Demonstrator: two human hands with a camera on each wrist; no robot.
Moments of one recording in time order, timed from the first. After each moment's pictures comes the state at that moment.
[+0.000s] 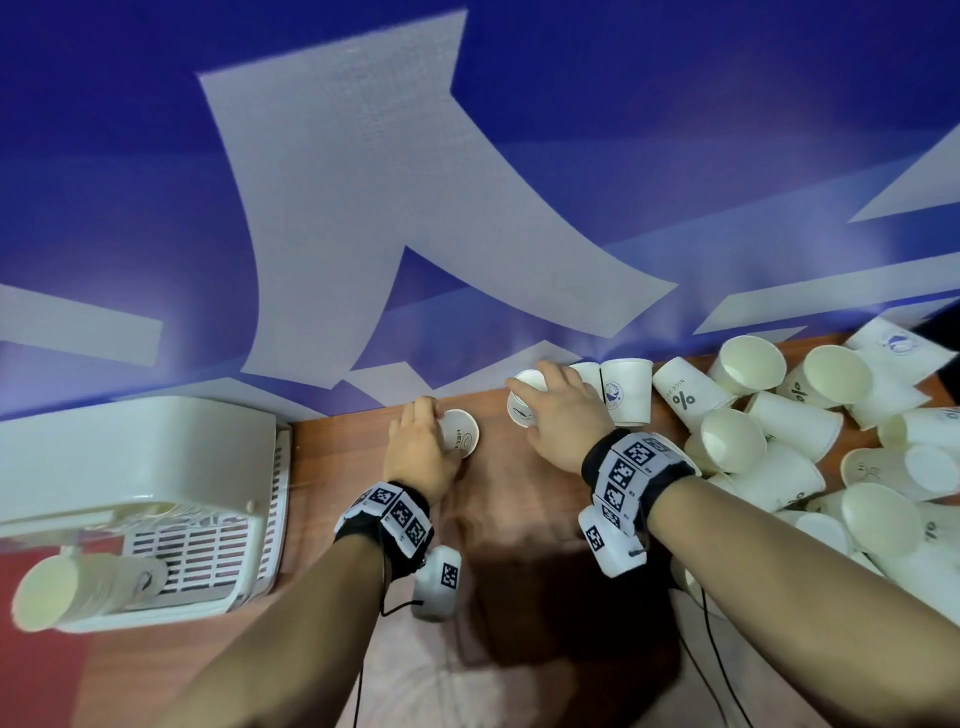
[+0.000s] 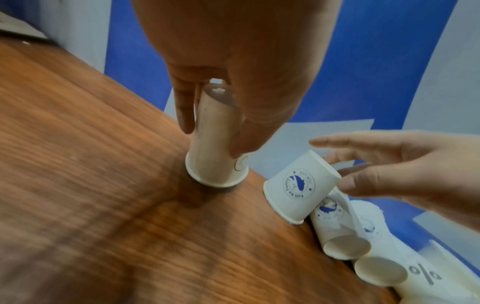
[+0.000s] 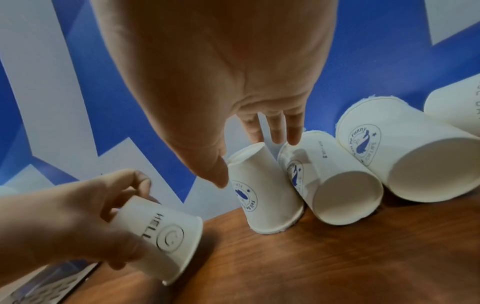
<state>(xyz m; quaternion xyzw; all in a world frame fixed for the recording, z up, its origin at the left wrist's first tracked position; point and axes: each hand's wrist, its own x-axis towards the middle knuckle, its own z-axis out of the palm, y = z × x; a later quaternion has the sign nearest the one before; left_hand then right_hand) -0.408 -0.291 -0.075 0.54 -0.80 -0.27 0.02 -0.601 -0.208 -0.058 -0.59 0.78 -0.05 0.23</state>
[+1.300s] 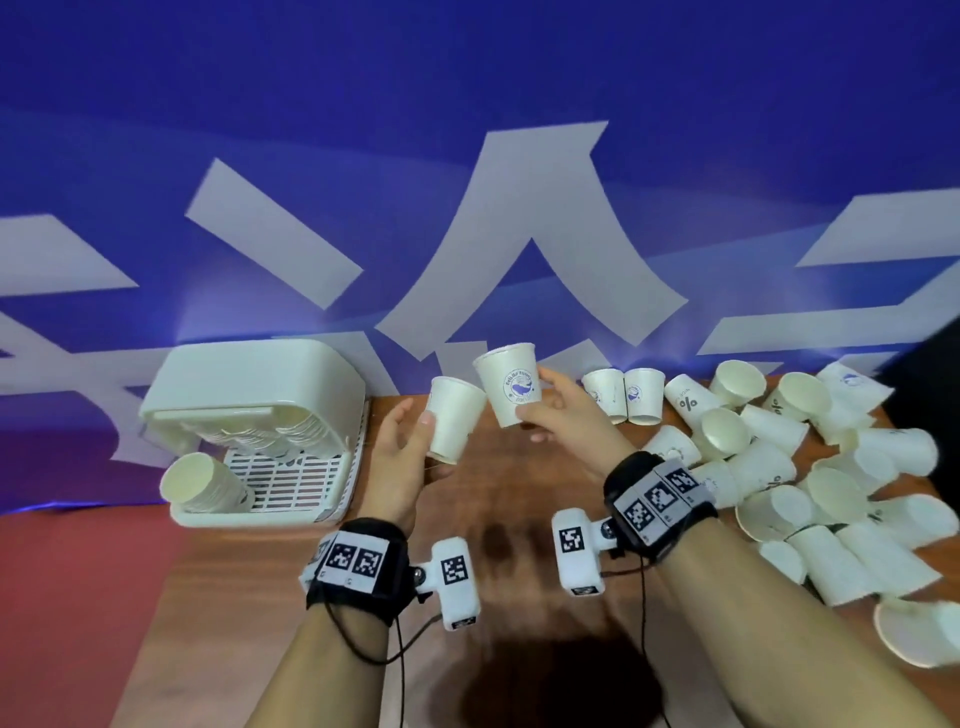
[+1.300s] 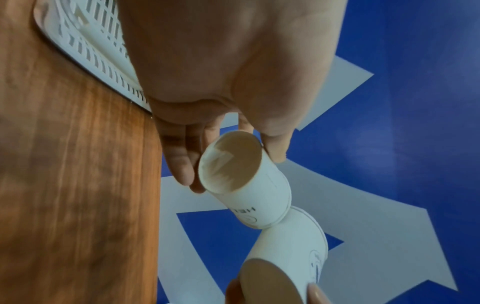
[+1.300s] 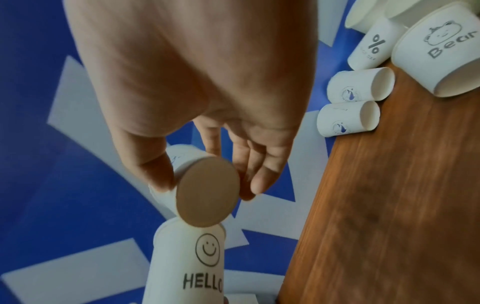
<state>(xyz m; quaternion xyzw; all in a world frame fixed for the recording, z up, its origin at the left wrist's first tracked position) -0.278 -0.201 0.046 0.53 -0.43 -0.63 0.36 -0.484 -0.142 0.063 -0.32 0.63 -0.49 0.51</state>
